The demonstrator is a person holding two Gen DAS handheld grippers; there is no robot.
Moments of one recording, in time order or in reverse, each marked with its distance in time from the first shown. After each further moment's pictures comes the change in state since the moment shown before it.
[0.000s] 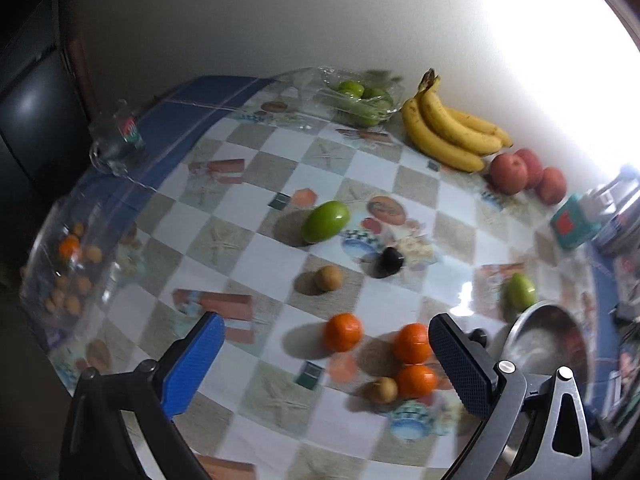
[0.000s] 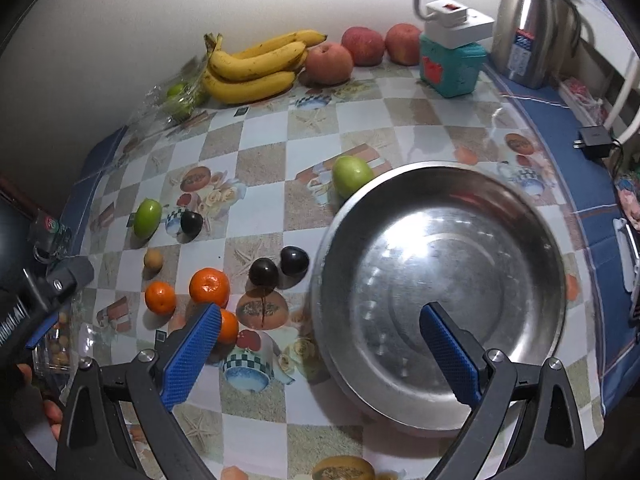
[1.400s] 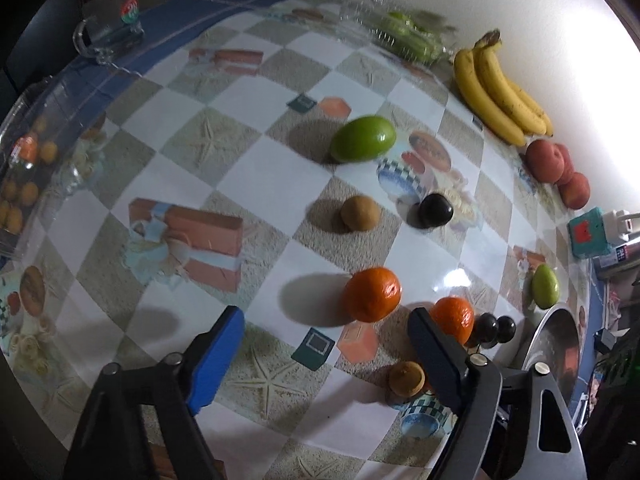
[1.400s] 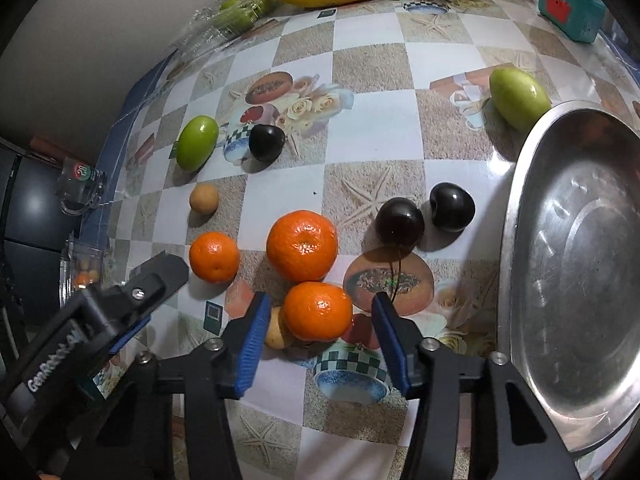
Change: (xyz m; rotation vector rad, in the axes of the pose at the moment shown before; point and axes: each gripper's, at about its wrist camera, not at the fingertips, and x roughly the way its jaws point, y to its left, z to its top) left arm 0.077 0.033 -0.028 -0.206 0.239 -0.114; right arm 0.081 0.063 -0.013 -0.051 0.218 0.222
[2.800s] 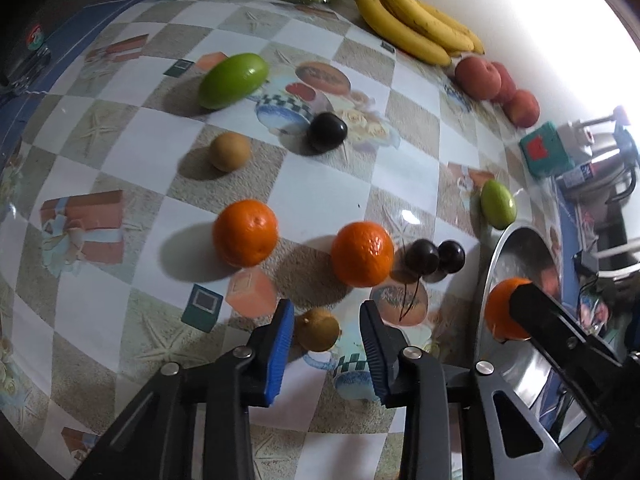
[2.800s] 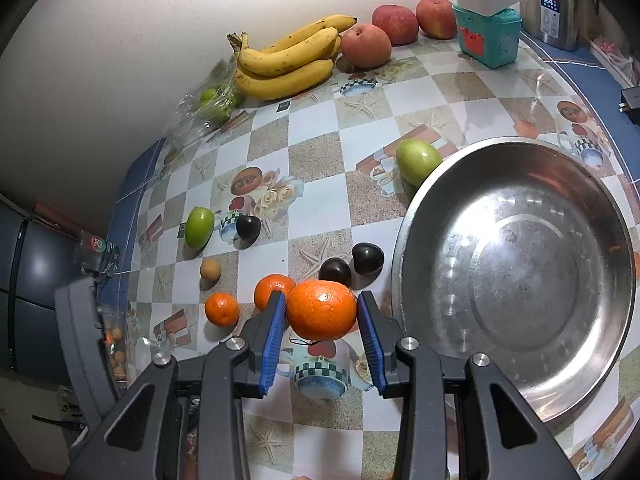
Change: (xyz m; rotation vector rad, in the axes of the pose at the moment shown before) left arm 0.017 -0.056 -0.026 0.207 0.131 -0.124; right arm -0.084 -0.033 -0.003 0.127 -0.211 -0.009
